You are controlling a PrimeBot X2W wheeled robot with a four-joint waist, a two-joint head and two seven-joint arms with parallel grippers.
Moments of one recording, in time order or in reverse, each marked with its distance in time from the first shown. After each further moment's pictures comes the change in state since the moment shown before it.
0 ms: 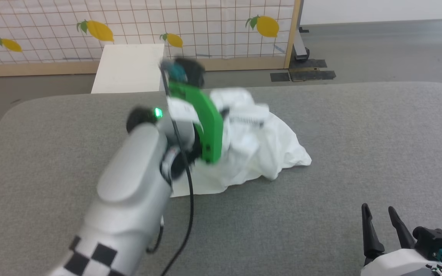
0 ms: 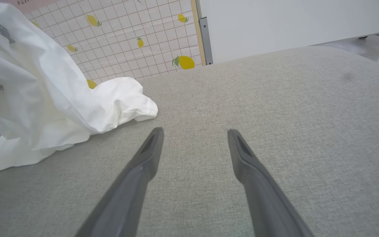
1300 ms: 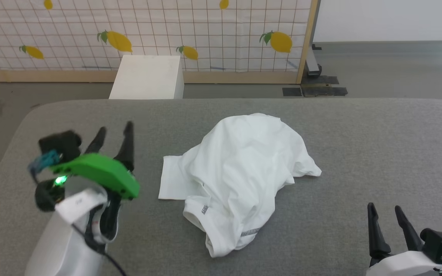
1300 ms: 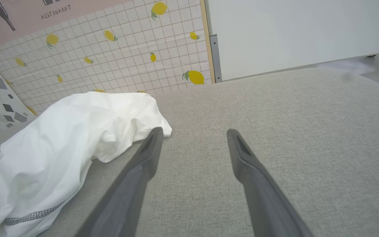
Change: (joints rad) left arm 0.431 0.172 0.247 -0.279 -0.037 0.215 -0.483; right arm 0.034 0.000 -0.012 -0.065 0.000 0.000 0.007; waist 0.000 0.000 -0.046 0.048
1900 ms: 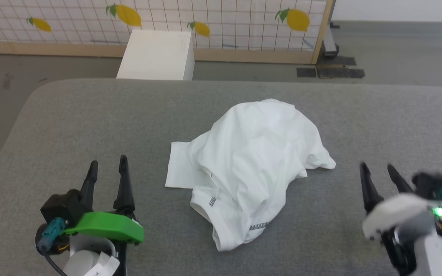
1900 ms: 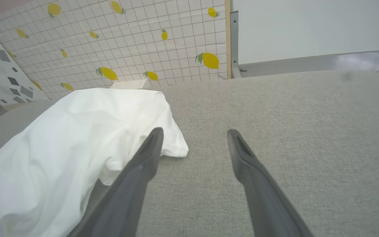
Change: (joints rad) left arm 0.247 -0.065 0.057 -0.076 0.163 -0.022 -0.322; right arm -0.183 -0.001 -0.017 -0.024 -0.036 0.000 0.254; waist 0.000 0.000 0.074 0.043
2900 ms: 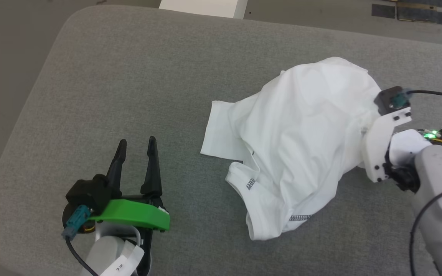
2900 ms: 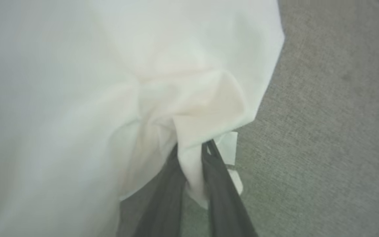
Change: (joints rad) left arm -0.053 -0.144 0.035 -0.016 0.126 -0.103 -0.005; right arm -0.470 -0.215 0.289 0.284 -0.060 0.000 0.650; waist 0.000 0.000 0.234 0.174
